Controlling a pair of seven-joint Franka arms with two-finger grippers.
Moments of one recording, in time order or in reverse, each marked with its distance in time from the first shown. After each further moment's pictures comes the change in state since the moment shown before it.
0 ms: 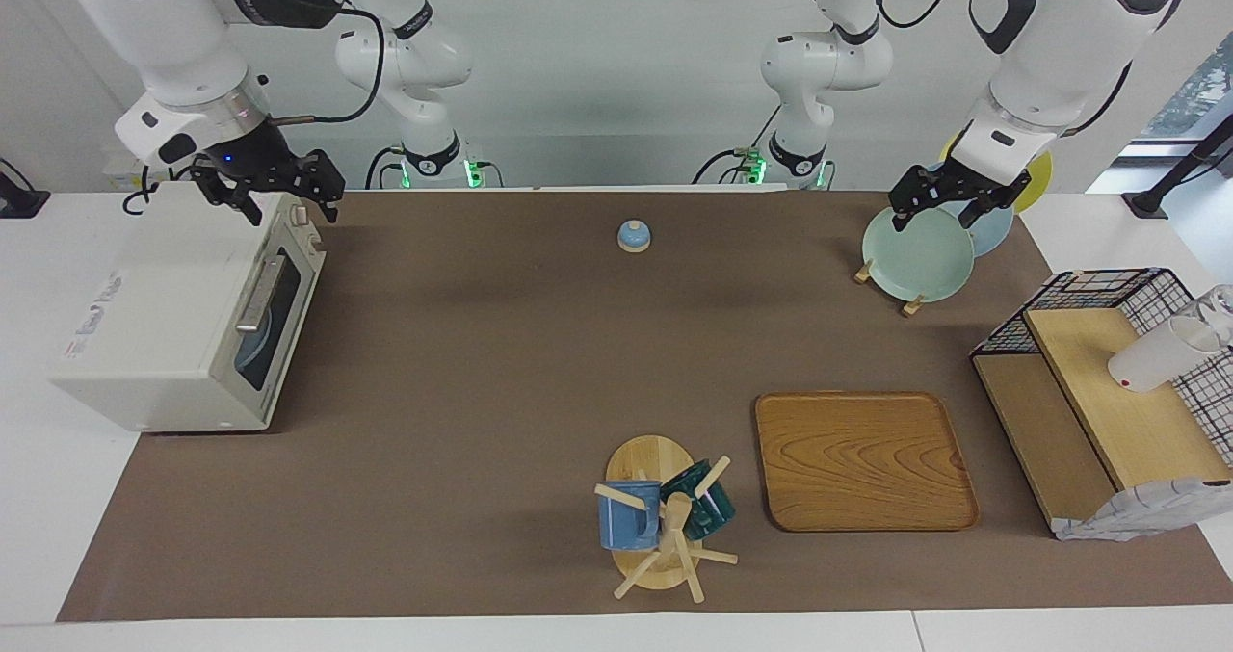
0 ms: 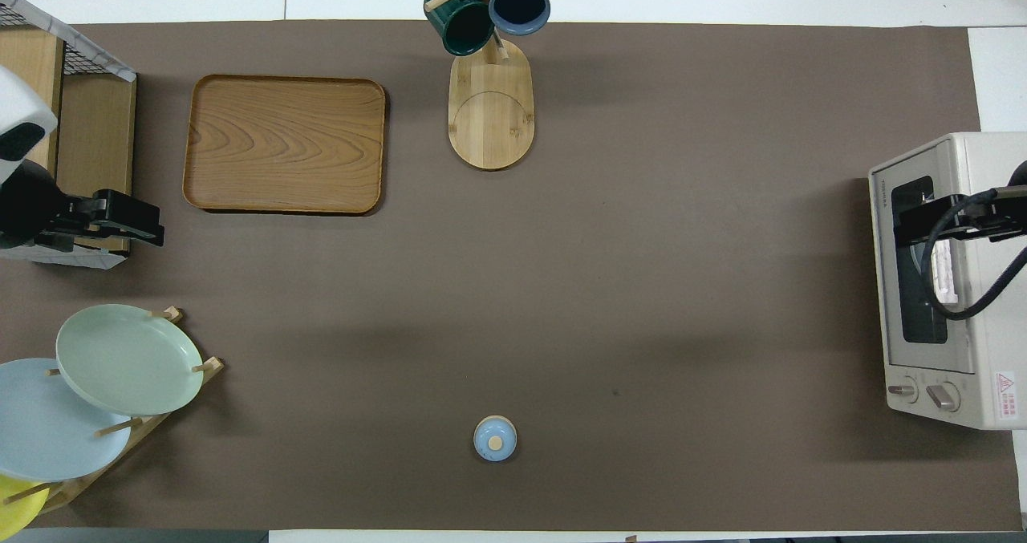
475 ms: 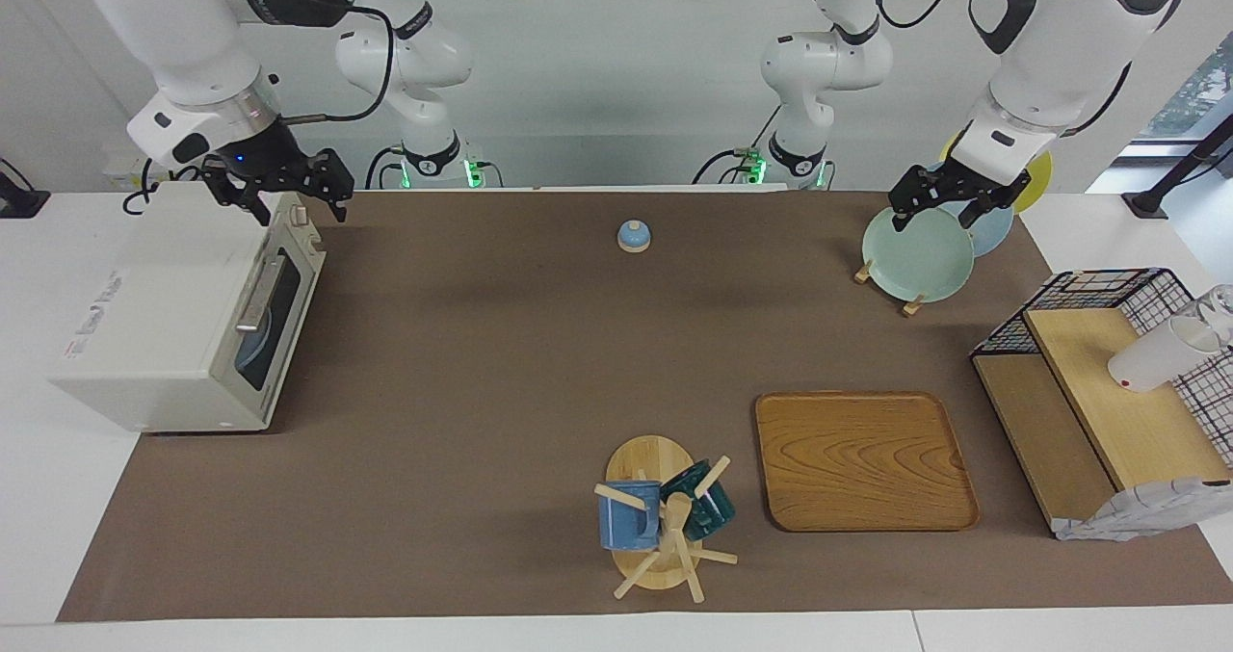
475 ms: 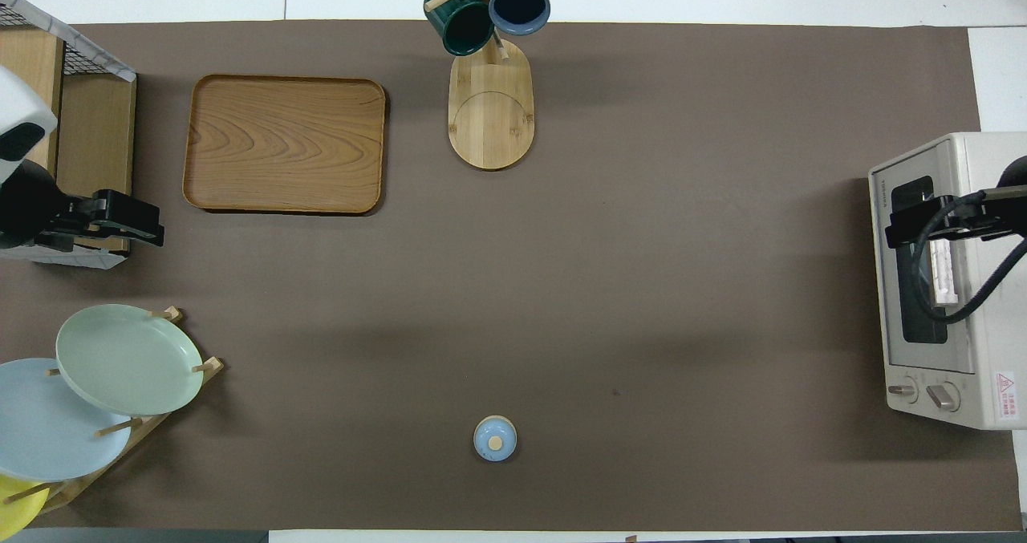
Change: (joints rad) left arm 0.000 0.000 0.000 0.000 0.000 0.000 0.000; right arm 0.025 0.000 0.002 -0.002 0.001 0.000 0.000
